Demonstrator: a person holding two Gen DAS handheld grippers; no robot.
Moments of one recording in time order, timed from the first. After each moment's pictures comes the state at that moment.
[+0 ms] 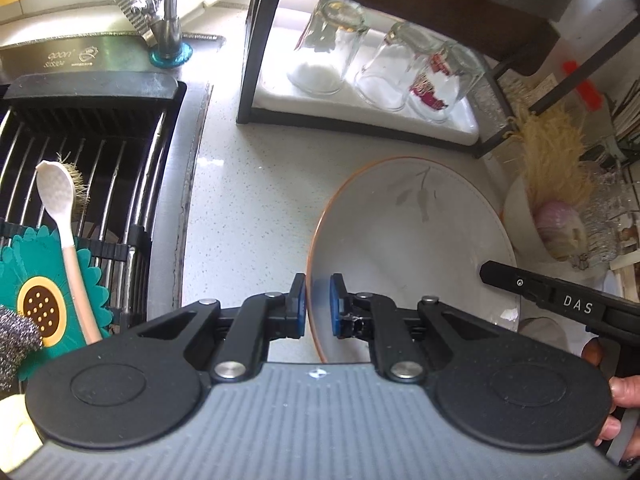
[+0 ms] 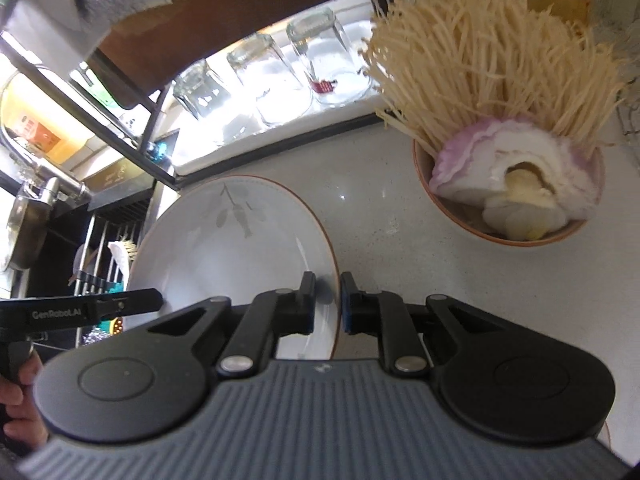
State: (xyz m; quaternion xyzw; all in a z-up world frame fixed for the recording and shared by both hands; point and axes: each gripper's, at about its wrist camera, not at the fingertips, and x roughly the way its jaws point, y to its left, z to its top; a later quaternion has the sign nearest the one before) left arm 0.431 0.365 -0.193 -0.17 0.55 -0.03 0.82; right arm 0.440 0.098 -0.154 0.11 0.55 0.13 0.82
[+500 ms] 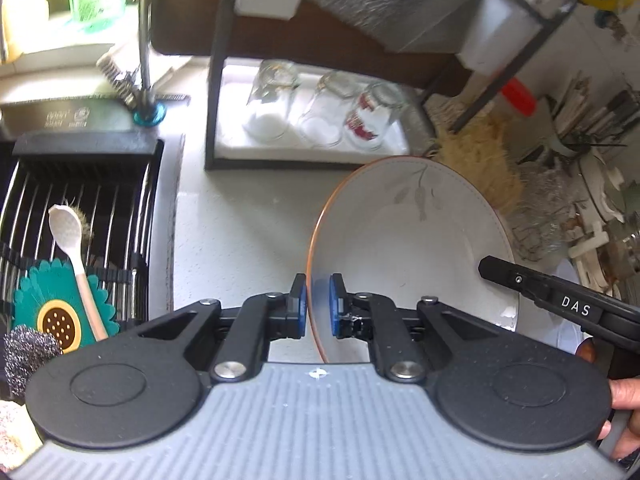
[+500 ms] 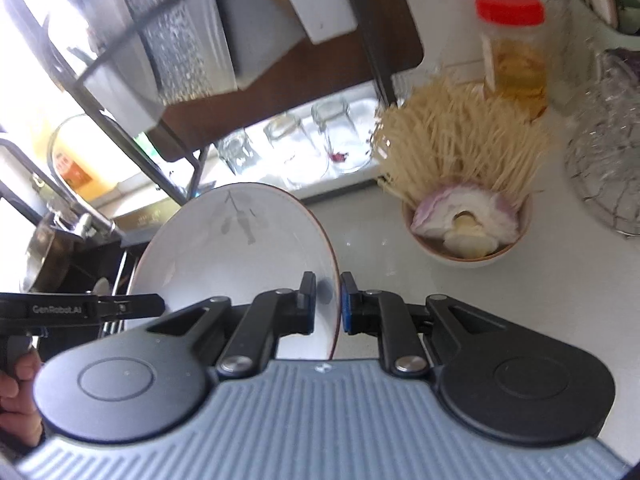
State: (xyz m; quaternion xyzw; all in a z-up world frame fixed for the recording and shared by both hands) left arm 0.401 0.347 -0.113 -0.15 0.51 -0.07 0.84; right arm 0.395 0.078 -0.078 0.12 0.48 0.12 0.86
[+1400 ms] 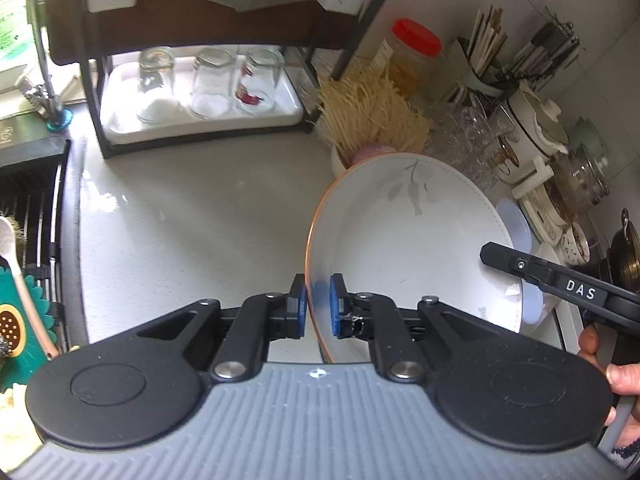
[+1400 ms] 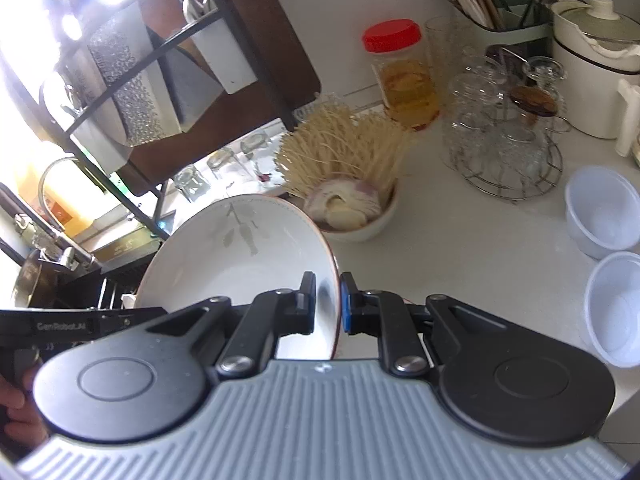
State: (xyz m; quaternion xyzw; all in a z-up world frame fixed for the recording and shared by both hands) left arm 0.371 0.258 -0.107 -0.11 0.51 -0.16 0.84; right arm 0.315 -0.001 -0.049 0.14 0.45 0.04 0.88
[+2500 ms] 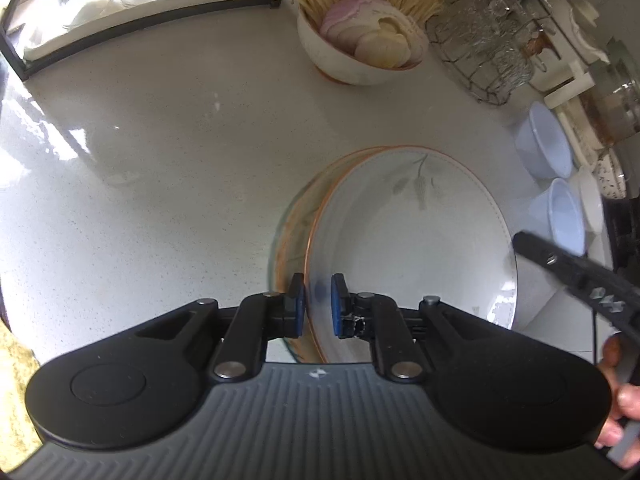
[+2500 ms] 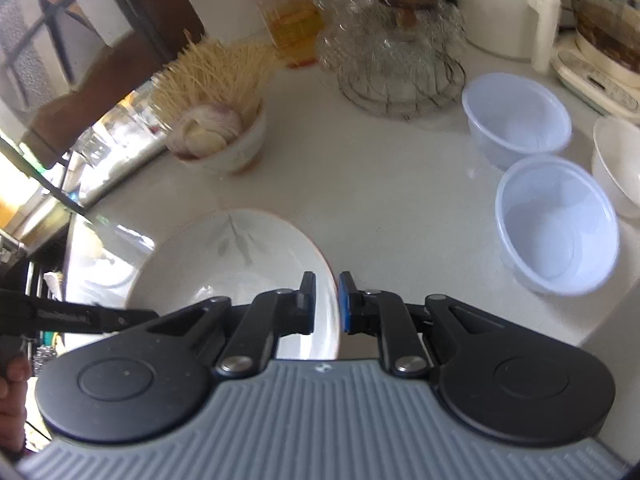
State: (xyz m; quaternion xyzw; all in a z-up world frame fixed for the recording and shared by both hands) left arm 0.391 0.172 -0.203 -0.07 0.62 -0.16 0.77; right arm 0.285 -0.050 -0.109 0.14 0.48 -0.03 0.86
